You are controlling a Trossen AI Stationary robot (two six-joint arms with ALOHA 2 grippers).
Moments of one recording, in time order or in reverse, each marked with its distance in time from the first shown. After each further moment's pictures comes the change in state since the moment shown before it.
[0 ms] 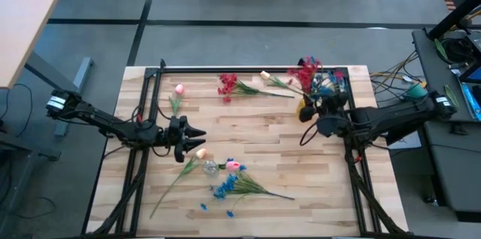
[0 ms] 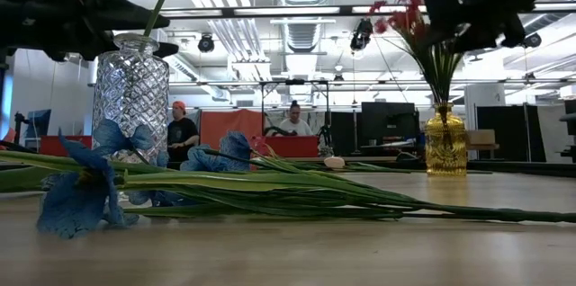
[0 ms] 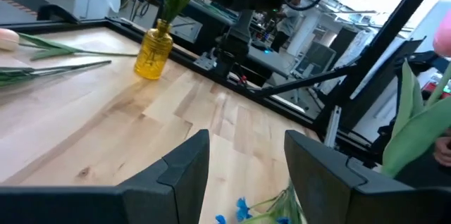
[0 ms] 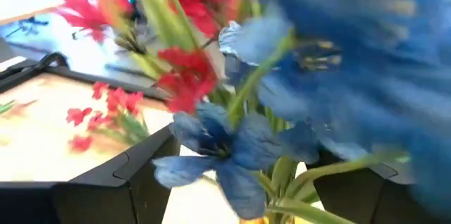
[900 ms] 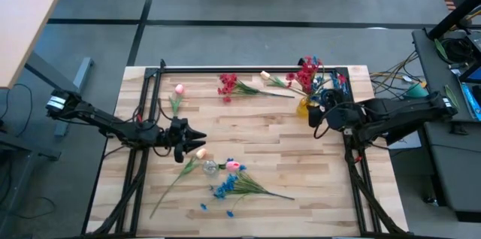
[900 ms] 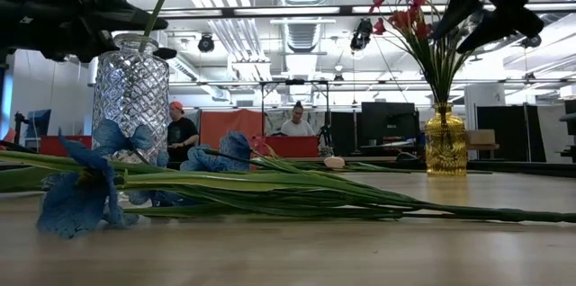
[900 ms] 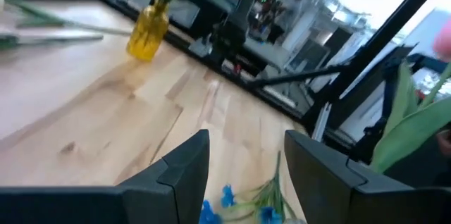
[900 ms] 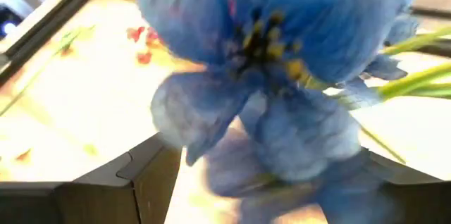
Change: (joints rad) left arm -0.002 0.000 0.017 -0.060 0.038 -0.103; right arm 0.000 -0.053 0.220 -0.411 -0.442 0.250
